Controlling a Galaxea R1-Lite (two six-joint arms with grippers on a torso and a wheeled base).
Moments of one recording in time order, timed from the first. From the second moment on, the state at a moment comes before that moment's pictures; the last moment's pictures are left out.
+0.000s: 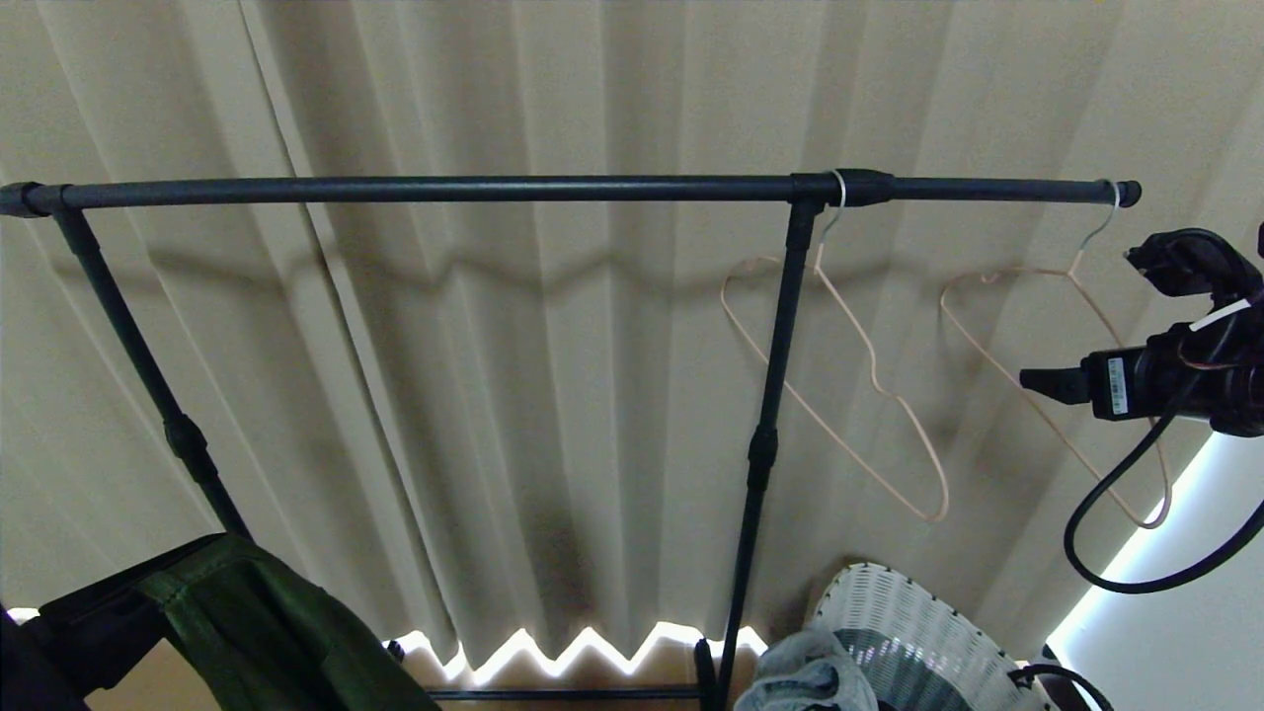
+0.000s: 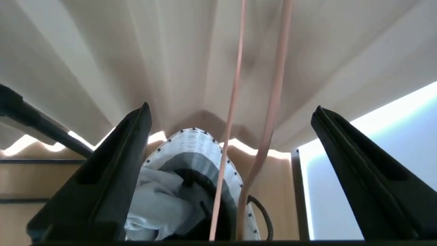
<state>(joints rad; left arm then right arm) -0.28 0.84 -0.20 -0.55 -0.15 0.09 -0.07 1.56 -1.00 -0.05 -0.05 -0.09</state>
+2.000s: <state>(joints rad) -0.27 0.83 -0.20 -0.54 -0.15 0.08 -0.10 1.25 -0.81 -0.06 -0.04 -0.04</state>
